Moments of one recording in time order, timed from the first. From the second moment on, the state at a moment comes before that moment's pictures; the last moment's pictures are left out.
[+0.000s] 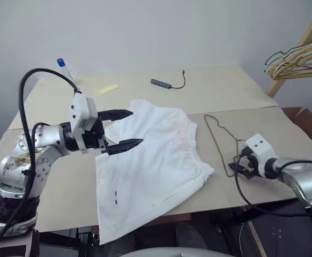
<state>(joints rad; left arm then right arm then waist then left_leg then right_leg) -0.33 0.75 0.11 -0.38 -0.66 0.53 -0.98 -0.24 -0.91 0.12 -0.02 0.29 0.81 0.57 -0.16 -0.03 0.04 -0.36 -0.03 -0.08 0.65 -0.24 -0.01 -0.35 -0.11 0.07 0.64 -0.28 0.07</state>
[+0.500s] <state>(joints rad) -0.31 0.75 0.10 -0.38 -0.64 0.49 -0.97 -0.28 -0.90 0.14 -0.02 0.20 0.92 0.60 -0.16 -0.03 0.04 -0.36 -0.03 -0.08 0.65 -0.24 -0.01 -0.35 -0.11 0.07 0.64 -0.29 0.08</state>
